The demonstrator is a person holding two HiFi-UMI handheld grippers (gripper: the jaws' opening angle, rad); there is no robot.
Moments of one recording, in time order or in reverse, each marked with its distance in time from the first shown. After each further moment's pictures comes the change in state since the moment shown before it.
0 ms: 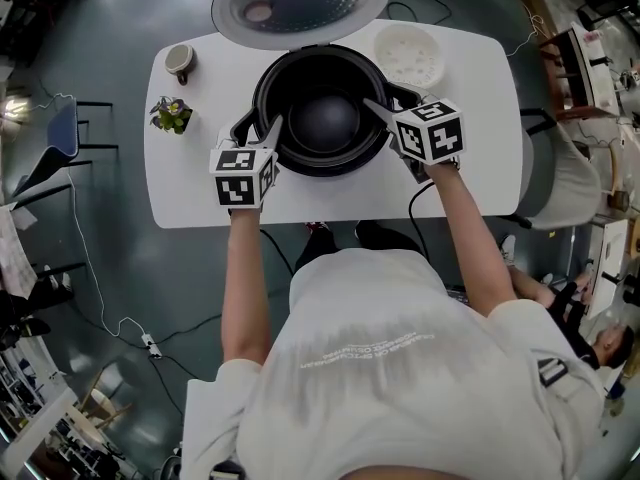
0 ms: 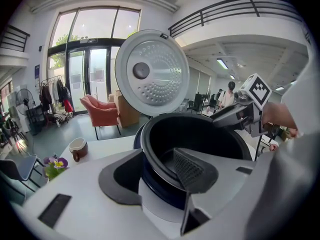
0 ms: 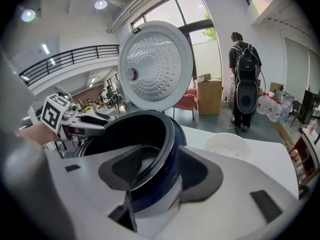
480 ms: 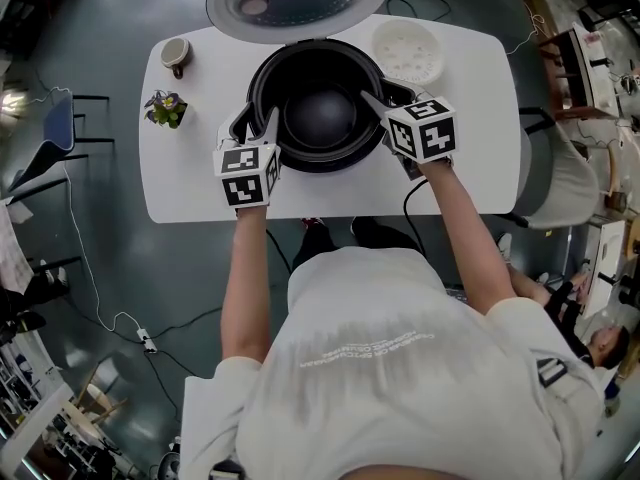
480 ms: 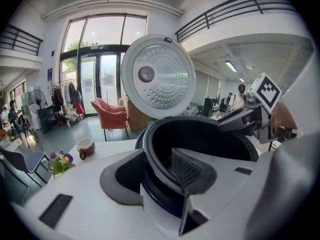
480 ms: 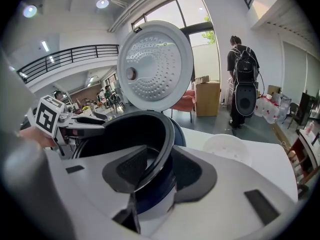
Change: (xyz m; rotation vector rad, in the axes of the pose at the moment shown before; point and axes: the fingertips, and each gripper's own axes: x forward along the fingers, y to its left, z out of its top) left arm 0.003 0.000 0.001 -0.045 -0.055 0.106; right arm 0.003 -0.003 0.001 -0.008 -0.018 -0.028
